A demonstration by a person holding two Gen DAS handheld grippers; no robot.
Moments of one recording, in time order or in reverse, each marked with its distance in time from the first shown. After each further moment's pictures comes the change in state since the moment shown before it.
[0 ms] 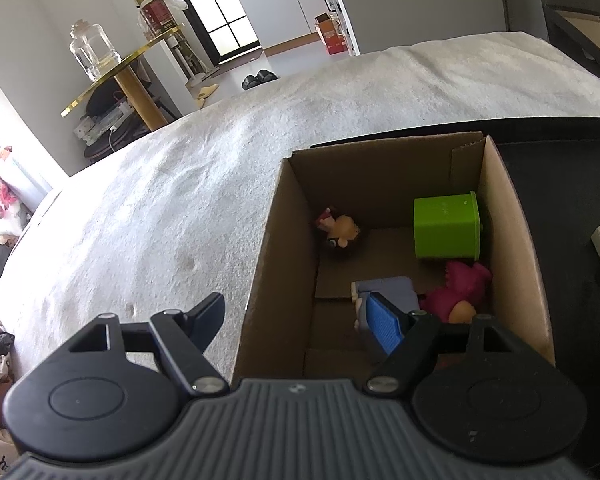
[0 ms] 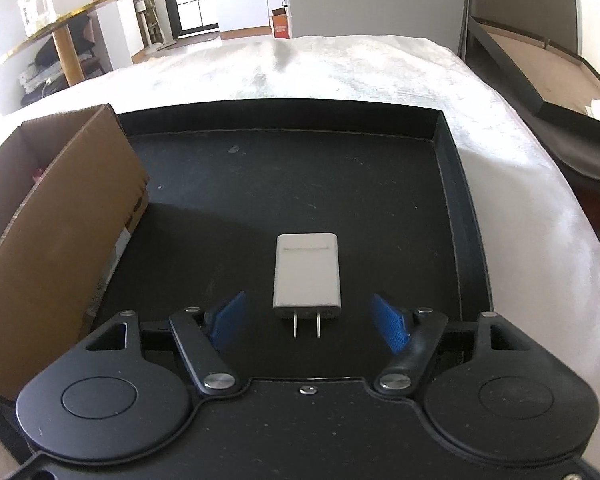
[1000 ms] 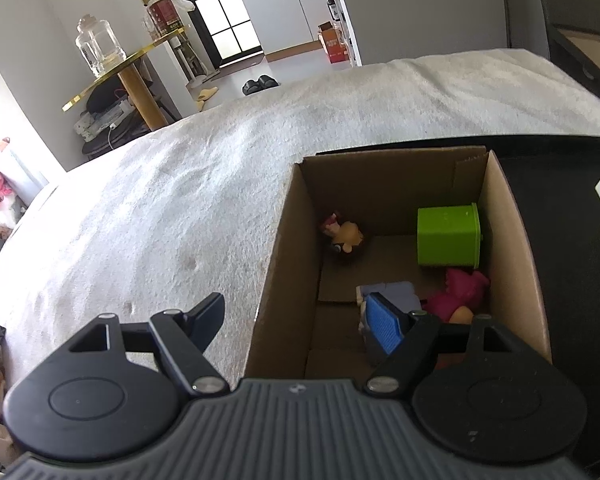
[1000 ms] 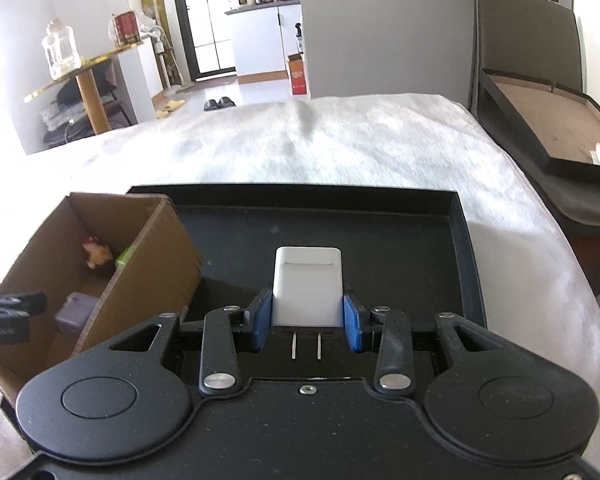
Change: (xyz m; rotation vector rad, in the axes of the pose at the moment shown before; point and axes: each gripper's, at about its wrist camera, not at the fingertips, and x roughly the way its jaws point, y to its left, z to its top) left arm -0.008 0.013 -0.003 -0.048 -0.024 -0.036; right arm -0.049 0.014 0.036 0.021 -0.140 0.085
